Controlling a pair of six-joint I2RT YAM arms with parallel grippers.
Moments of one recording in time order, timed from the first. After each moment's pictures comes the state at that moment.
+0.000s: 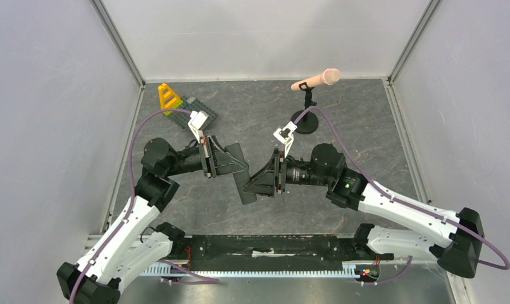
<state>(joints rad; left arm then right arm) -0.47 0.78 0.73 0.24 0.92 -1.10 0.98 1.05 0.84 0.18 -0.45 0.82</state>
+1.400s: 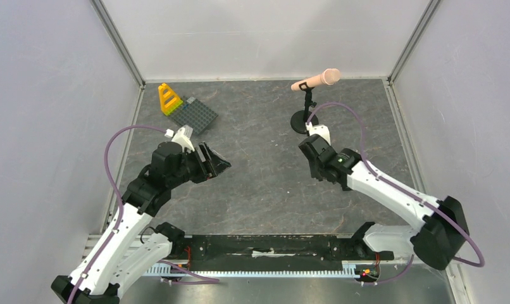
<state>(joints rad) -0.47 0.71 0.80 -0.61 0.18 -0.76 0.72 1.23 0.94 -0.76 0.47 0.44</state>
